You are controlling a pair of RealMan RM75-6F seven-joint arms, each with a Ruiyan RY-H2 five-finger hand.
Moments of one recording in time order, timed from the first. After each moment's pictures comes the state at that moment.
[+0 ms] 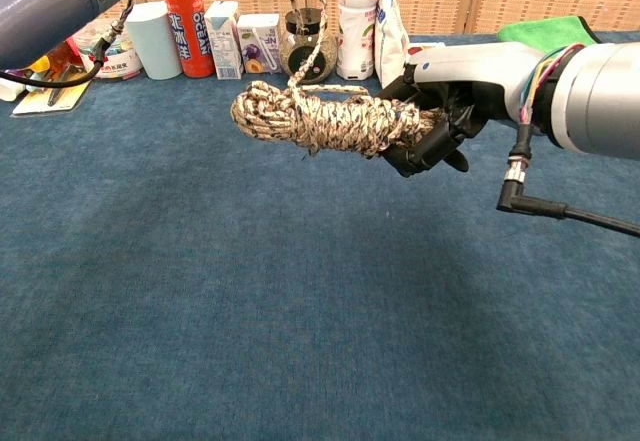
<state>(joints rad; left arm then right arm) -0.97 -1.61 -0.35 -1.33 1.21 1.10 0.10 0.83 -1.41 0.26 -2.06 -0.60 1.04 -0.39</state>
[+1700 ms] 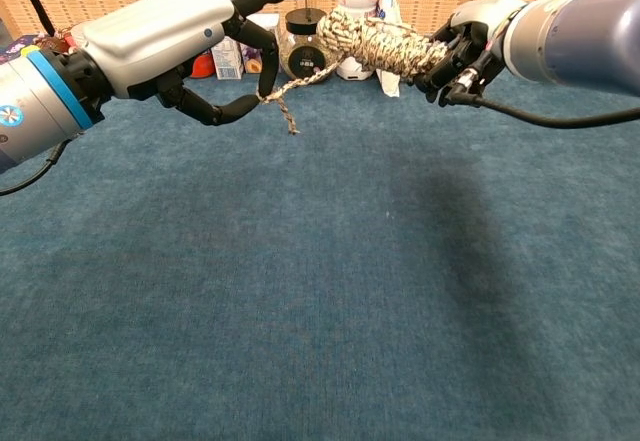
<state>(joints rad) -0.82 -1.61 -0.04 -1.25 1.65 1.26 -0.01 1.01 -1.57 0.42 -1.66 -0.19 1.19 -0.43</state>
